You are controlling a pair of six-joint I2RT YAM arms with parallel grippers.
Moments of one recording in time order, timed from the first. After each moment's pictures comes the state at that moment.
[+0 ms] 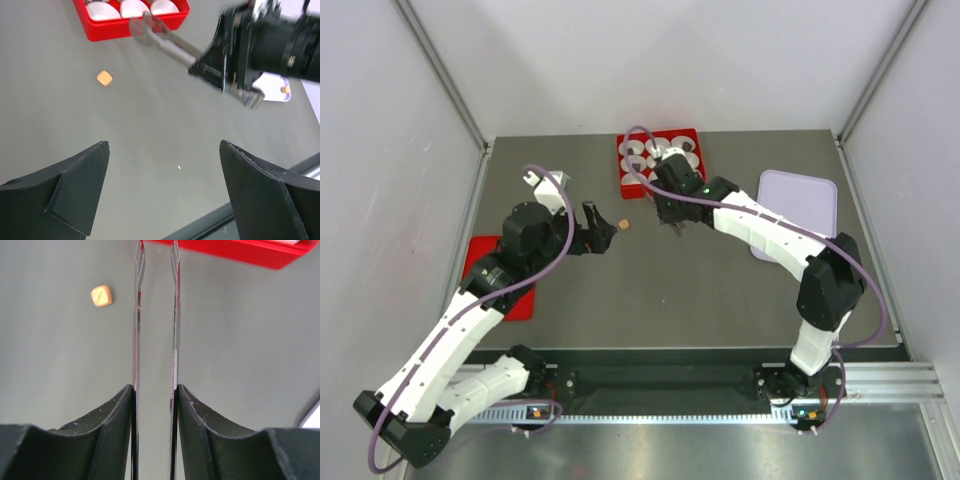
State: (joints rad) left arm -0.55 0.88 1.01 -0.49 -0.03 -0.46; right arm 0.75 1.77 1.58 -0.63 0.25 0.33
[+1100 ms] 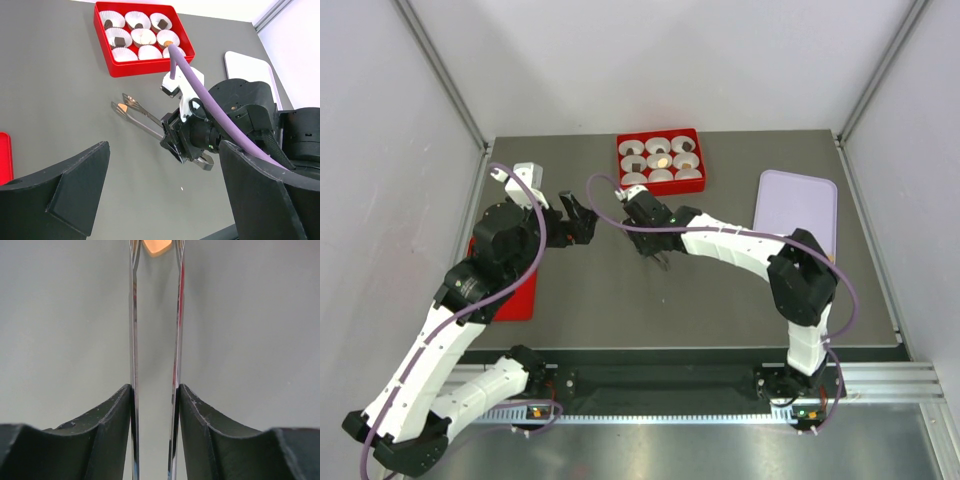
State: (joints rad) left arm -0.55 0.82 1.13 -0.55 -0.15 -0.44; right arm 0.90 1.89 1.48 -0.51 0.23 0.24
